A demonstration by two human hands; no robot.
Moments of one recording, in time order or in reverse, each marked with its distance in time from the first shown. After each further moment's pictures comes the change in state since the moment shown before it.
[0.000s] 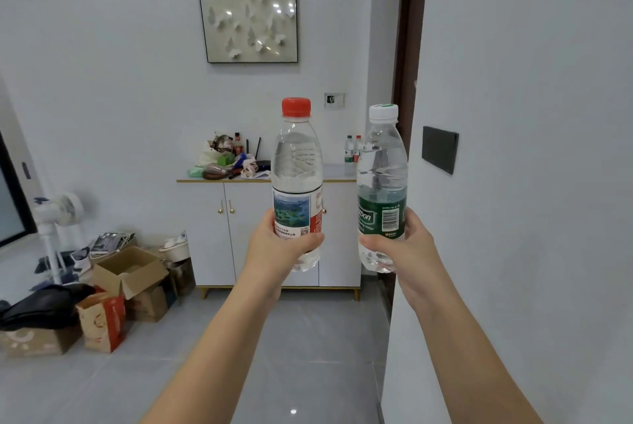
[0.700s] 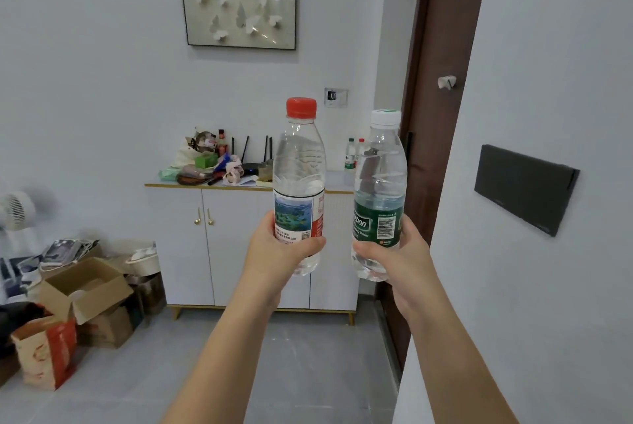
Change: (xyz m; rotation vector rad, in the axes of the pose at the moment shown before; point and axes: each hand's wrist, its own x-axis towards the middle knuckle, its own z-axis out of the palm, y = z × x) left_hand 0.232 -0.074 0.023 -0.025 -0.002 -0.017; right_hand 0.221 0.068 0.046 -0.009 0.001 -0.006
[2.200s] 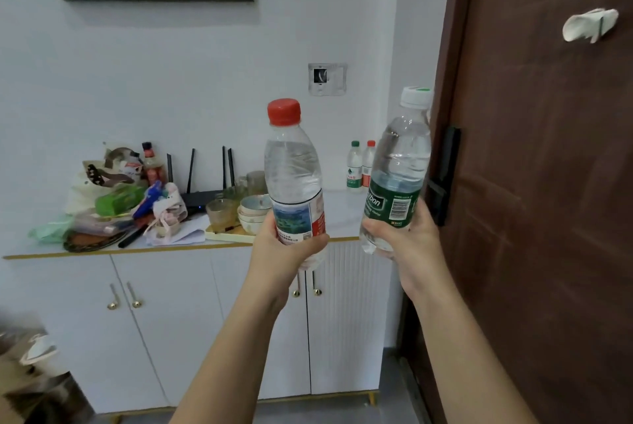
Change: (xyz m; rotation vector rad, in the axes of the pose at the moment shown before) left_hand 0.563 -0.184 0.085 -0.045 -0.093 -0.052; right_hand 0.563 0.184 0.055 0.093 0.134 -0.047
